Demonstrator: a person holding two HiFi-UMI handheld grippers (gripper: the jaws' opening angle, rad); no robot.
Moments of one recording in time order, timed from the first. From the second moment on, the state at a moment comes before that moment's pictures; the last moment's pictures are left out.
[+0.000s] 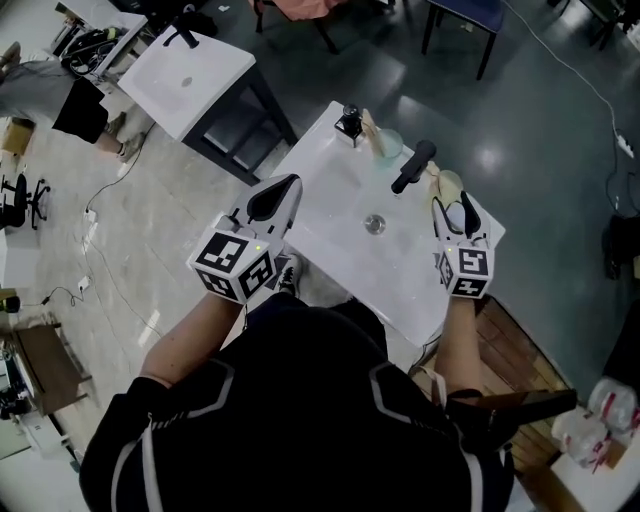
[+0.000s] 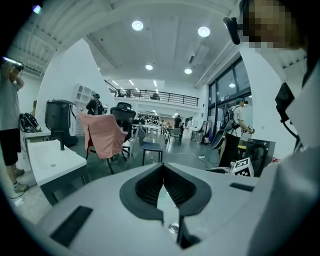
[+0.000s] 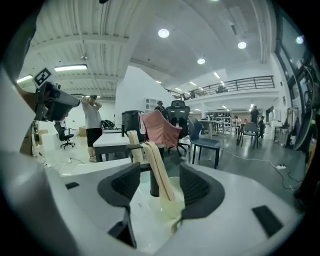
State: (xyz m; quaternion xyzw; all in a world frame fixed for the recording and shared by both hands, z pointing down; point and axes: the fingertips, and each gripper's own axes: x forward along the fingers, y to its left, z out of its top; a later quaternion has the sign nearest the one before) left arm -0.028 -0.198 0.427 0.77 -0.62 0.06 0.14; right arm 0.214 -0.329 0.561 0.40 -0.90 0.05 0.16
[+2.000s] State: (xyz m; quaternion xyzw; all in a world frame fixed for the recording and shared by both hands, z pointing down) left arm -0.062 -0.186 0.413 0.78 -0.61 0.05 0.13; right arm 0.214 -0.360 0.515 0.49 -0.86 0.05 0.12
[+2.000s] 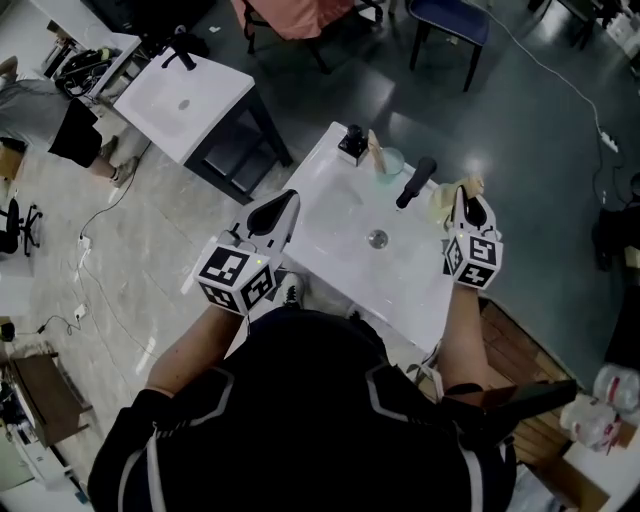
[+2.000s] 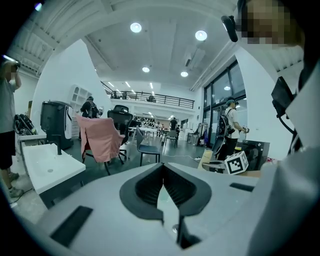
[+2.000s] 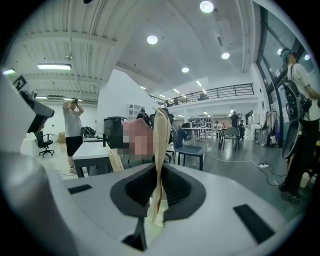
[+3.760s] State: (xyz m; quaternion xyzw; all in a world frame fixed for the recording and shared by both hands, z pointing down) left arm -0.045 -0.289 0.421 0.88 -0.45 0.03 0.11; right arm 0.223 -0.239 0.319 0.62 -0.78 0.01 0.06
